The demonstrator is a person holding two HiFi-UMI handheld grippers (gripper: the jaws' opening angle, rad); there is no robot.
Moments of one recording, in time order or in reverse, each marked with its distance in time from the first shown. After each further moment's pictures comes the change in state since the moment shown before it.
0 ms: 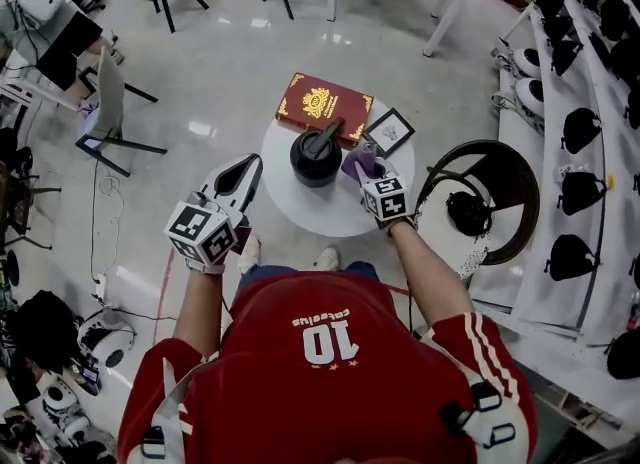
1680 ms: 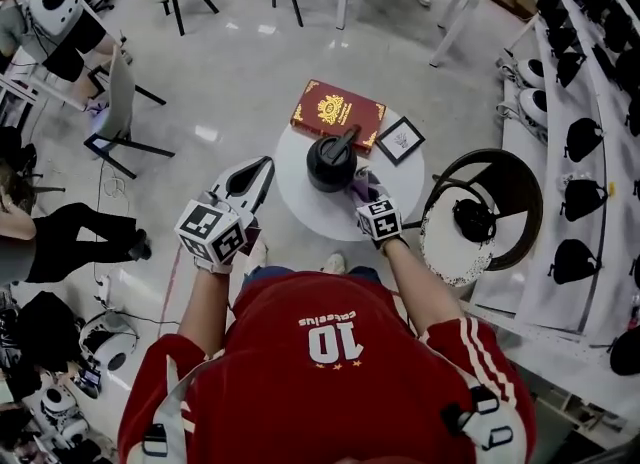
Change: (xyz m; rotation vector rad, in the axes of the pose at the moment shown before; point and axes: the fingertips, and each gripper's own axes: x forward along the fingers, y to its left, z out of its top) left arm -0.017 0.014 0.008 -0.001 -0.010 -0.028; right arm 0.022 0.061 -0.054 -0.002 0.104 0.058
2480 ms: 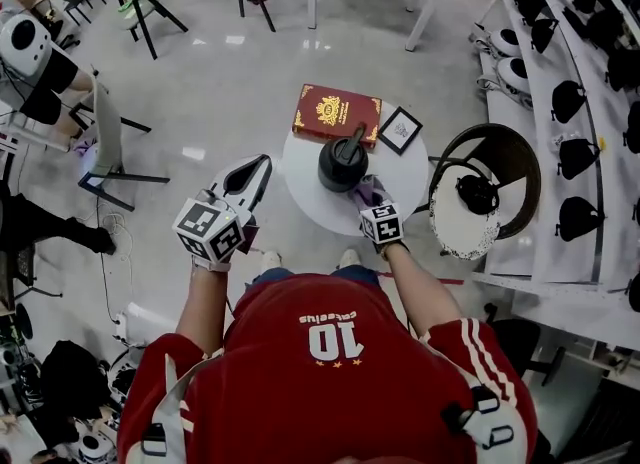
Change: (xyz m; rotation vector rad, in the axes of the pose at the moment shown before) left arm -0.013 0.052 0.025 0.017 0.040 -0.164; right arm 0.003 0.035 0.000 0.165 -0.009 -0.184
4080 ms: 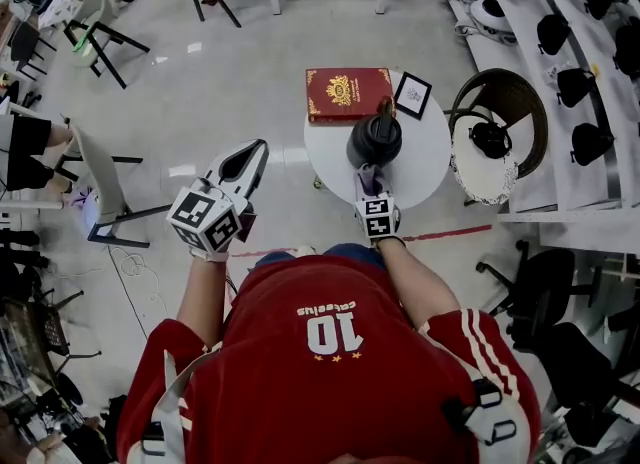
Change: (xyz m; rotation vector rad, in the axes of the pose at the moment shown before) left arm -0.020 0.110 0.005 0.032 0.075 -0.237; right arm 0.057 0.085 0.014 0.120 -0.088 -0.354
